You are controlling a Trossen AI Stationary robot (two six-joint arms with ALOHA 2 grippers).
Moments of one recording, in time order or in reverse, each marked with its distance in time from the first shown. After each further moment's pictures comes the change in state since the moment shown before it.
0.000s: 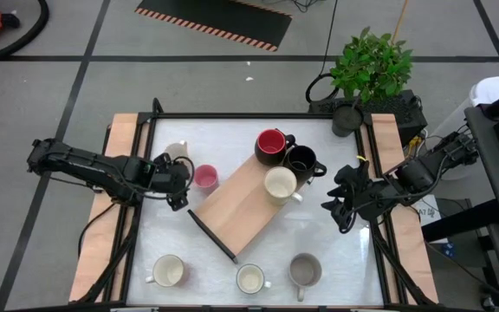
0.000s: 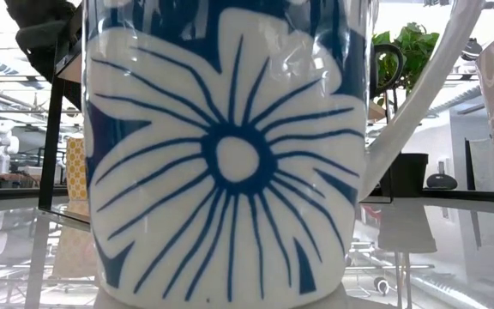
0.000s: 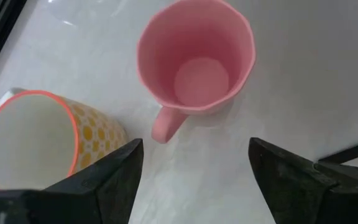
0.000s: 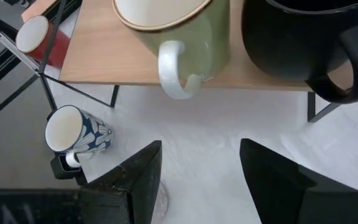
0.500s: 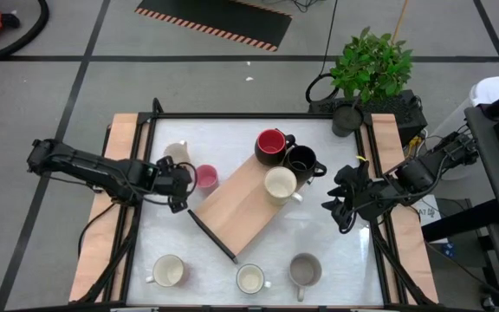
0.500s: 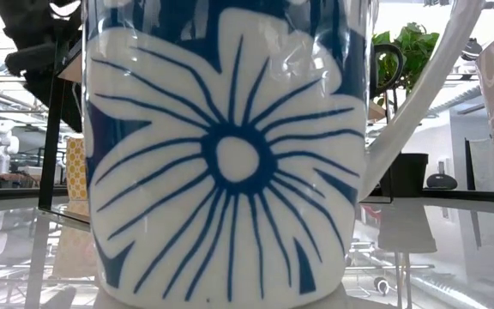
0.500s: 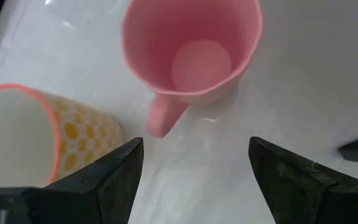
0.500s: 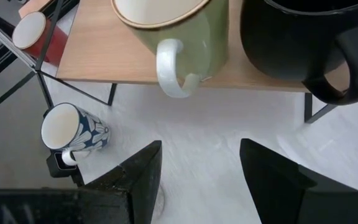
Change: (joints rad) left arm 0.003 0.000 -0.094 0.080 0.012 0.069; right arm 0.000 0.000 0.000 -0.007 0.002 -0.012
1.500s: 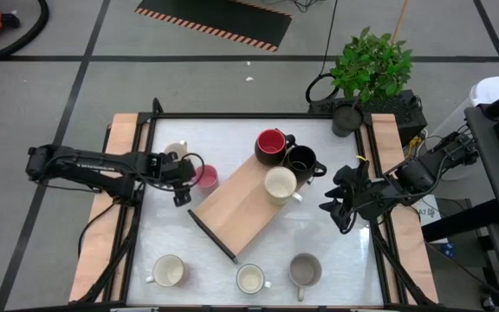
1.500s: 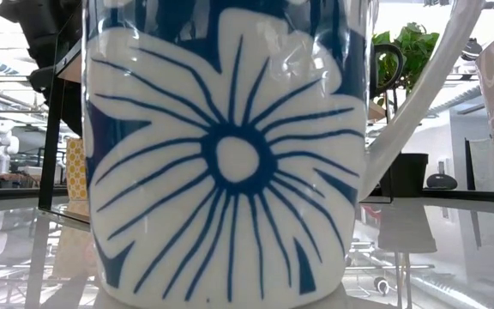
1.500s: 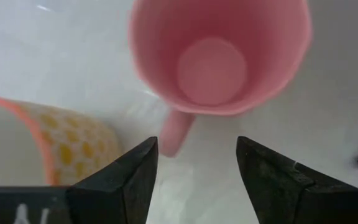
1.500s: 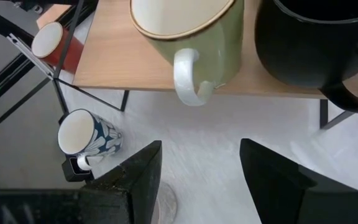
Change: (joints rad) left arm 0.210 0.021 -0.042 0.104 0.162 0.169; right arm 0.000 0.001 0.000 0.054 0.000 -0.006
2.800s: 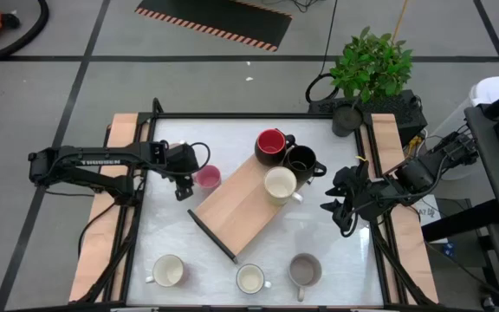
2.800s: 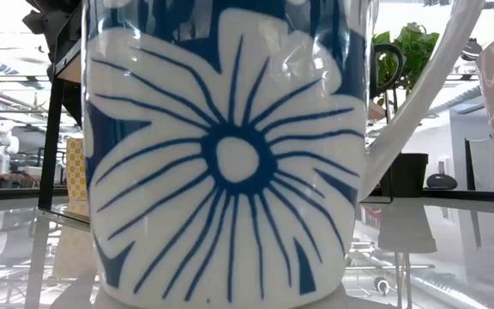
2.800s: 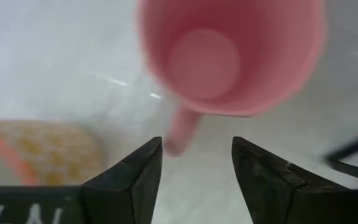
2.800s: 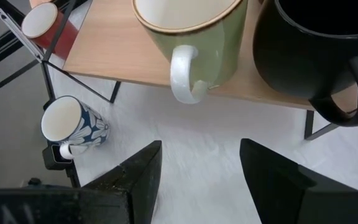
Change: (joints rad) left arm 0.190 0.053 0.041 0.005 0.243 0.137; right arm 0.000 0.000 0.000 -0.023 0.006 -0.105
